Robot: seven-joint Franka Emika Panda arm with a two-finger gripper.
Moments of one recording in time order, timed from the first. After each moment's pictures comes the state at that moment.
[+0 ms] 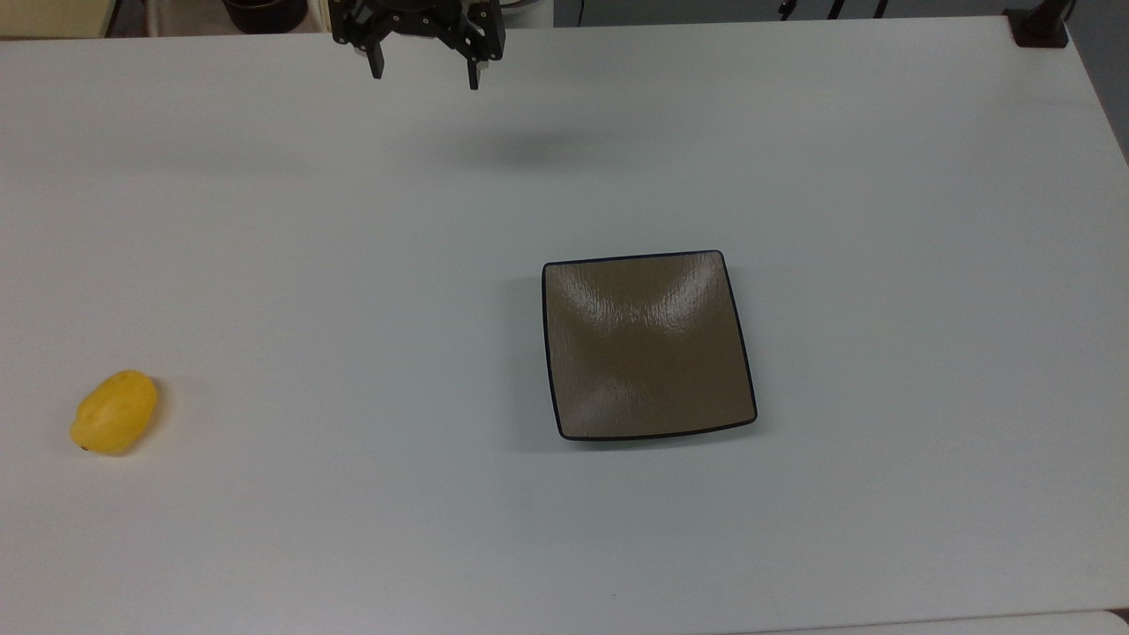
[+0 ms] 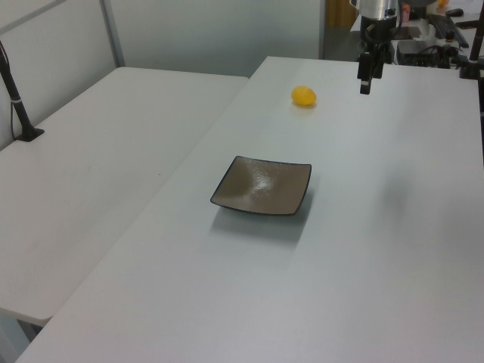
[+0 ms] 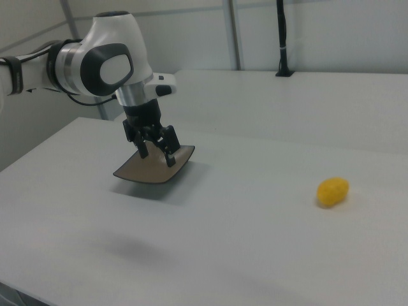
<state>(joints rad) 0.02 -0.06 0.00 -1.89 -0.03 1.85 0.07</state>
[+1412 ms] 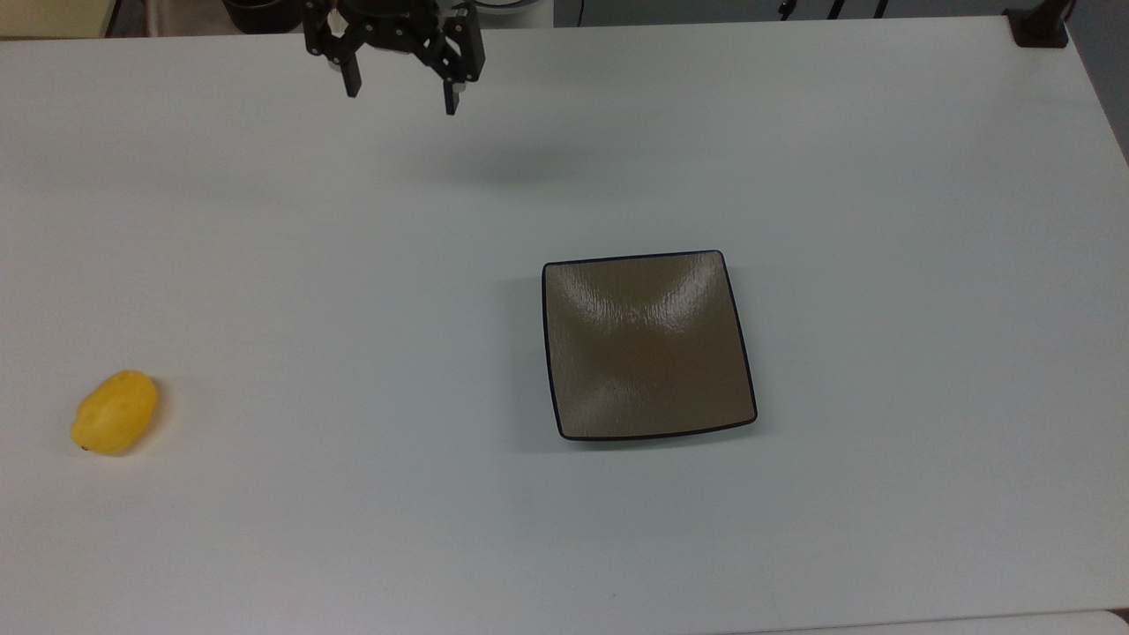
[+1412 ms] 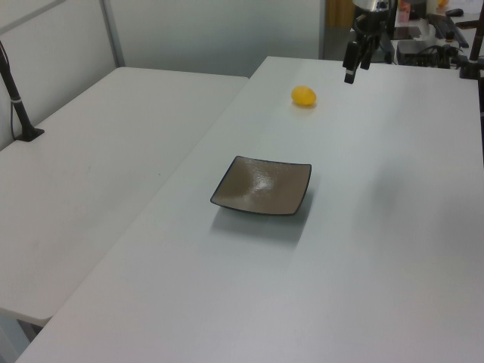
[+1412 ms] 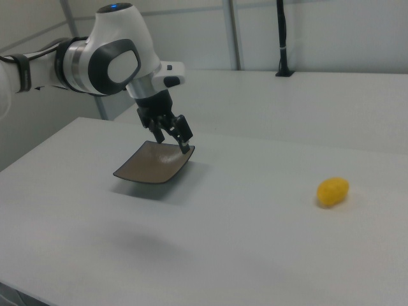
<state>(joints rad) -0.03 -0.04 0.02 -1.86 -0.03 1.98 0.14</state>
